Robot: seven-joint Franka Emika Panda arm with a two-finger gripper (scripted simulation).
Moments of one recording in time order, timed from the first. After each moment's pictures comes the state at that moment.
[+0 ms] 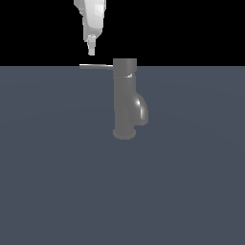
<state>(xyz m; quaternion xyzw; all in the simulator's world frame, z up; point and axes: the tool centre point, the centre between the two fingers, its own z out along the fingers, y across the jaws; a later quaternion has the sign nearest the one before) 0.057 0.100 0.325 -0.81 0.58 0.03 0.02</state>
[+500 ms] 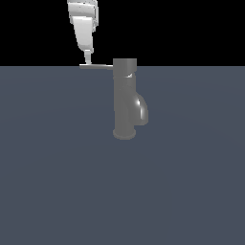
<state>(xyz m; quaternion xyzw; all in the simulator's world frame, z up) 0.084 0.120 0.293 -0.77 0.64 0.01 0.00</state>
